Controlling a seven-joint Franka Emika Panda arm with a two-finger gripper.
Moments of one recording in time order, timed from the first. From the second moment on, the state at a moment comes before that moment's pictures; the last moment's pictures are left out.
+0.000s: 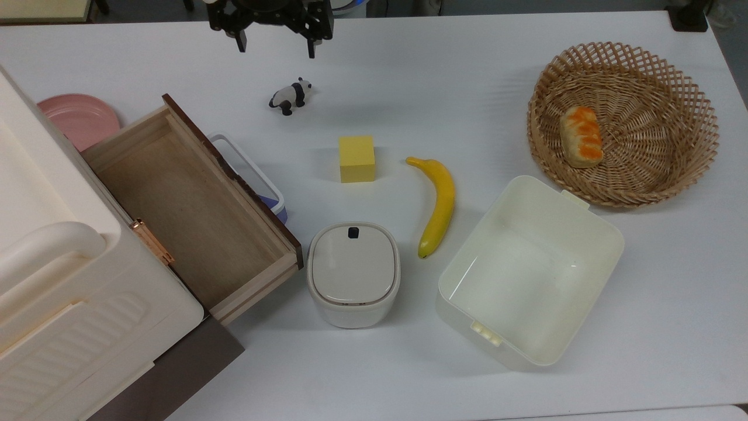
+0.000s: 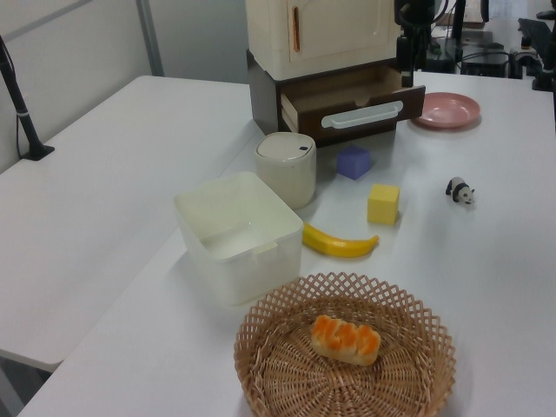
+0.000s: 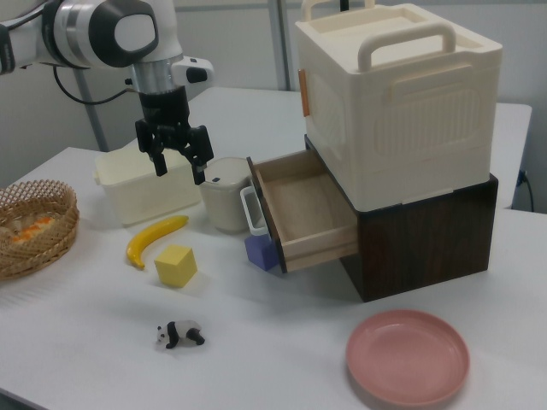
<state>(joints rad) 0.00 0.07 -0.01 -1.60 -0.04 1.60 0.03</state>
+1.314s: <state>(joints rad) 0.07 0.09 -0.06 -1.89 -0.04 1.60 -0.19</state>
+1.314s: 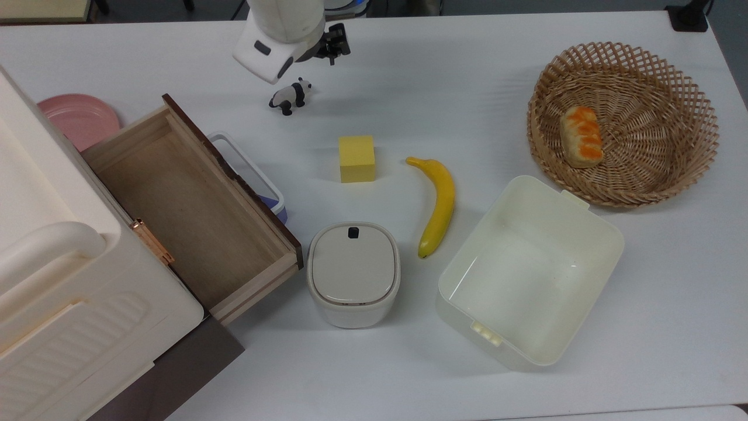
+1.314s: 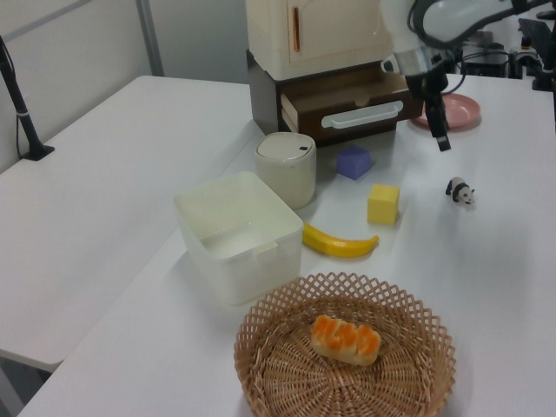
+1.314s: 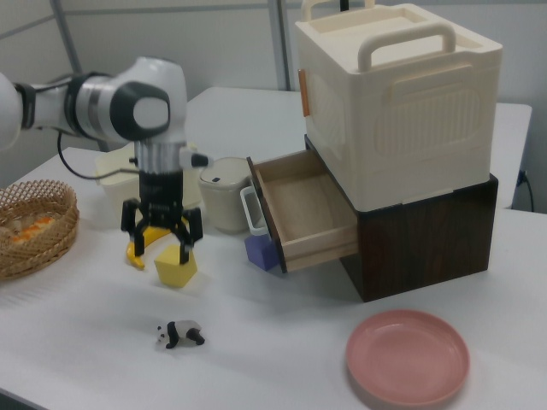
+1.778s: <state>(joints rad) 0.09 0.04 -0.10 -2.07 -0.04 1.76 0.07</state>
